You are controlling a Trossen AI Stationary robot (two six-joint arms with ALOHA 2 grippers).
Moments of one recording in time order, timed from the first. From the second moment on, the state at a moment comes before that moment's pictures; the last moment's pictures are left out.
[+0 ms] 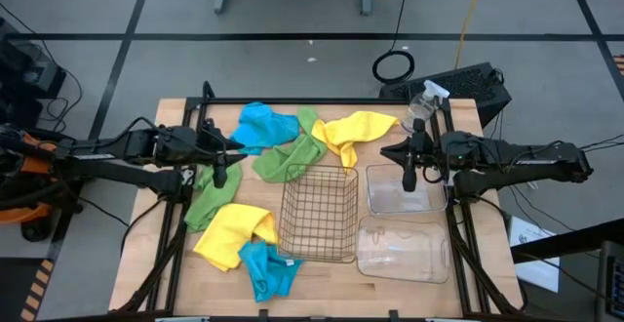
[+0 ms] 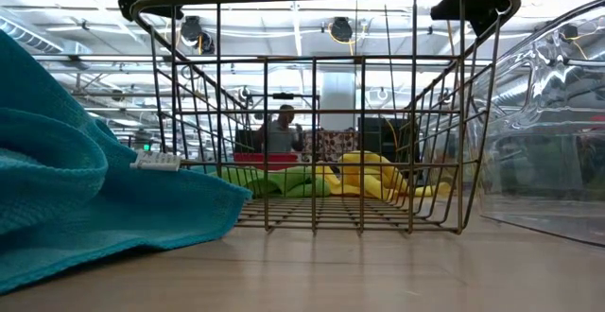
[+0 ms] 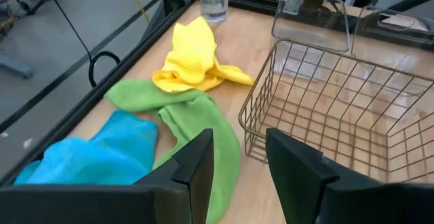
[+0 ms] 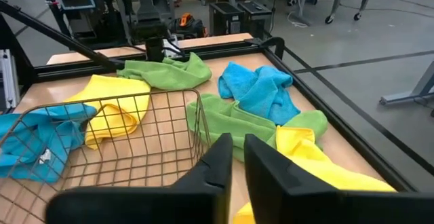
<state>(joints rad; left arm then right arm) 0.01 0.72 0.86 -0.65 -0.25 -0.20 0.00 0.69 0.68 -0.30 0.24 0.13</state>
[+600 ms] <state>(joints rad) 0.01 0.86 0.86 -1.08 -0.14 -0.64 0.00 0.81 0.68 -0.26 0.23 0.09</state>
